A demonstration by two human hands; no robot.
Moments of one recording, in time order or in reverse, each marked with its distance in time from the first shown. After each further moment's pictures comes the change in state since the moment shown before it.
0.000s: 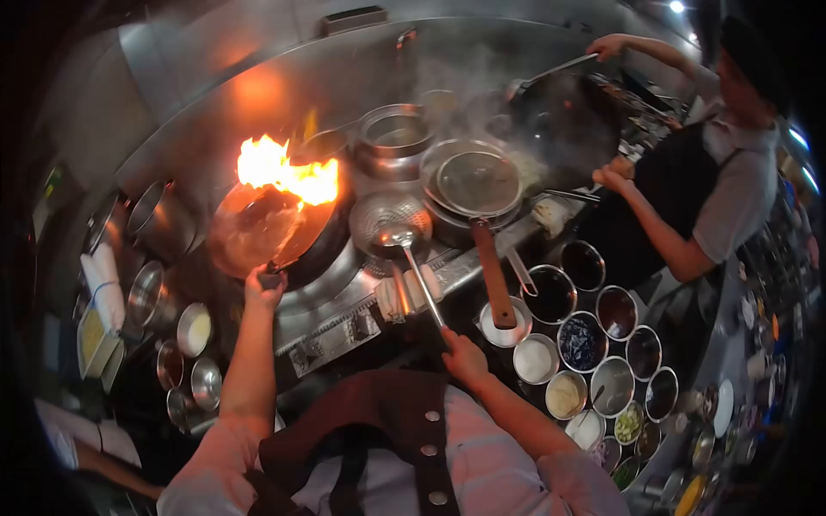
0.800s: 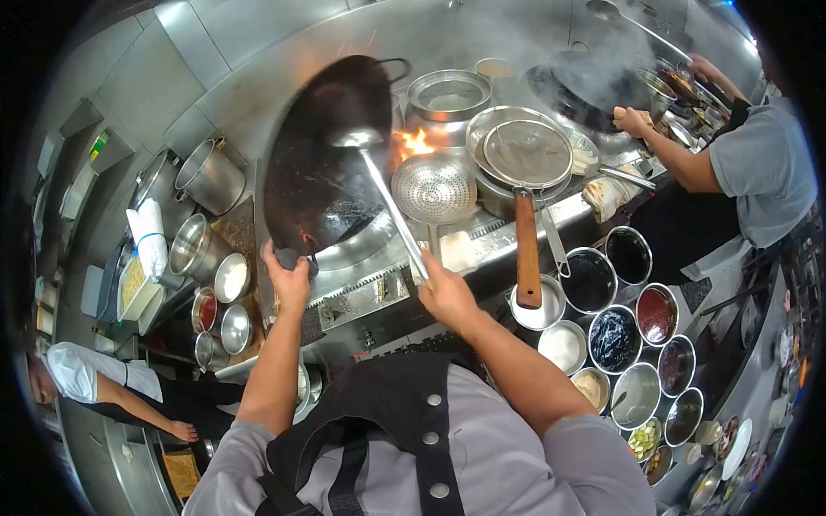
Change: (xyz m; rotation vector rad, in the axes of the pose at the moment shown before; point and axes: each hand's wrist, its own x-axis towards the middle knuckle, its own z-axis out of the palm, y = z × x) left_hand -0.178 -0.069 0.030 1.362 0.158 1.275; right_hand 0.063 -0.106 -0.054 0.395 -0.024 -0.326
